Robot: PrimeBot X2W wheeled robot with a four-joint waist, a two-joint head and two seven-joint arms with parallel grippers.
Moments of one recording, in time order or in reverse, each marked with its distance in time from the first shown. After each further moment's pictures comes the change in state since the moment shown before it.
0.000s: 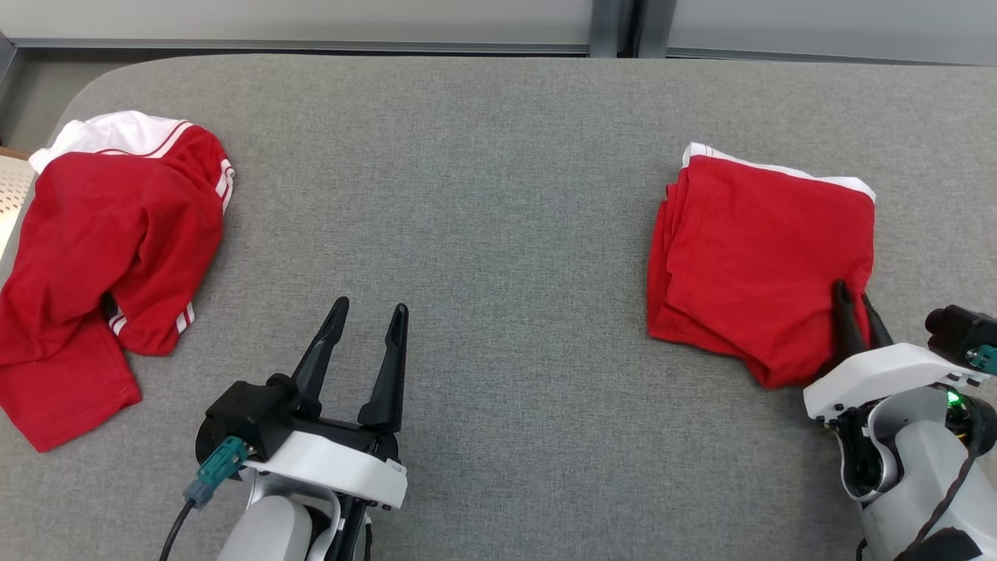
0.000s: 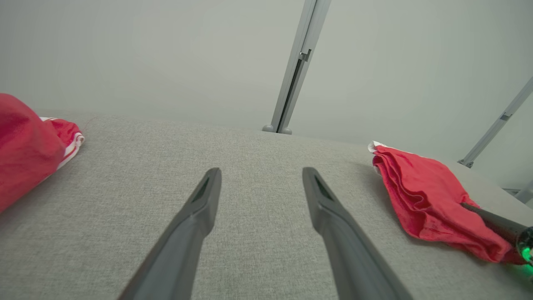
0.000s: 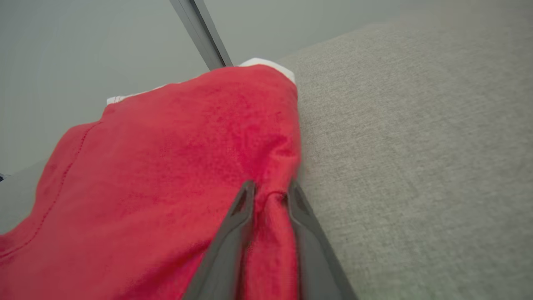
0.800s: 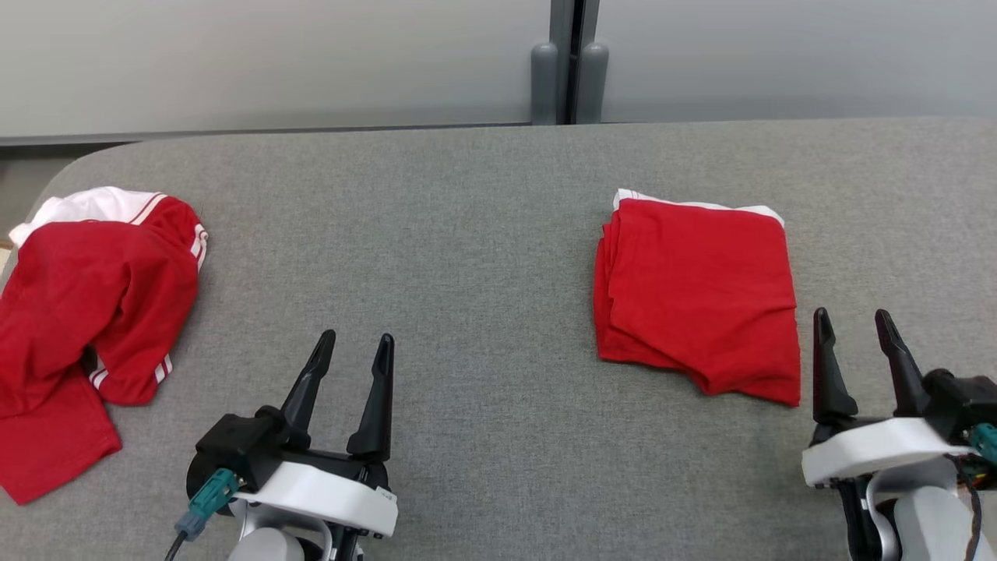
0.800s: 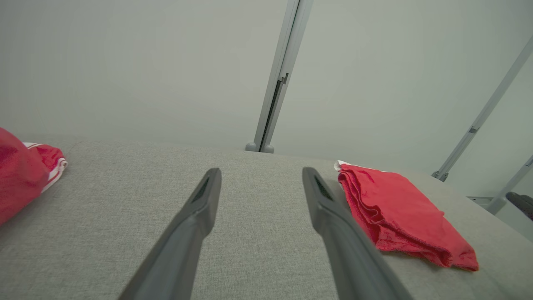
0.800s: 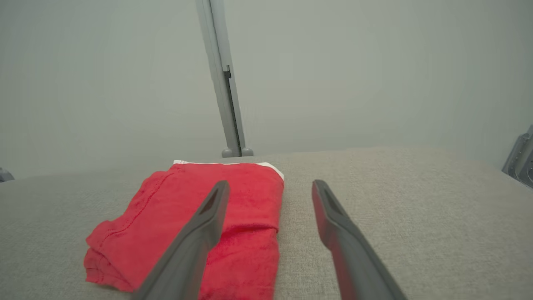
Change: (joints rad) left arm 0.078 0.000 0.027 -0.023 0.002 0.016 0.000; right arm 0.276 0.013 0.018 -0.387 -0.253 0.000 -0.116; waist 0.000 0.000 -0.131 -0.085
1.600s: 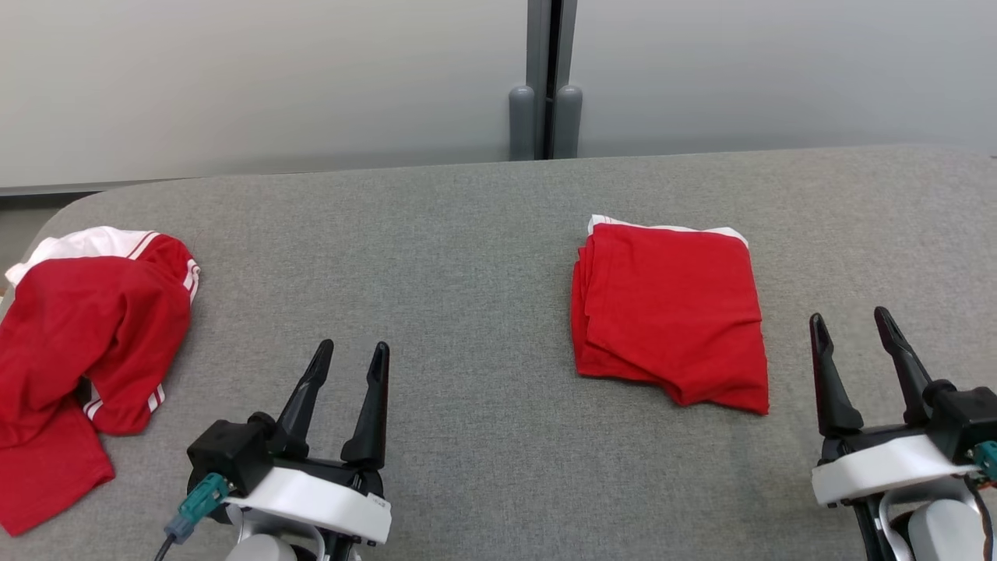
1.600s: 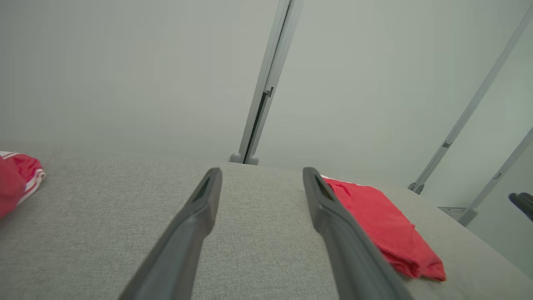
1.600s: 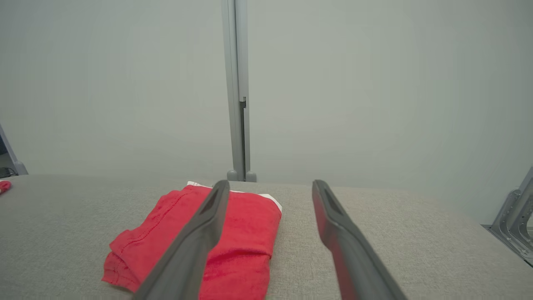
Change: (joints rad) left arm -0.005 0.000 0.014 0.037 -0.055 -0.046 0.000; right arm 0.031 -0.073 0.072 -0.068 -0.007 0.000 -0.010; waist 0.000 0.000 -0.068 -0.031
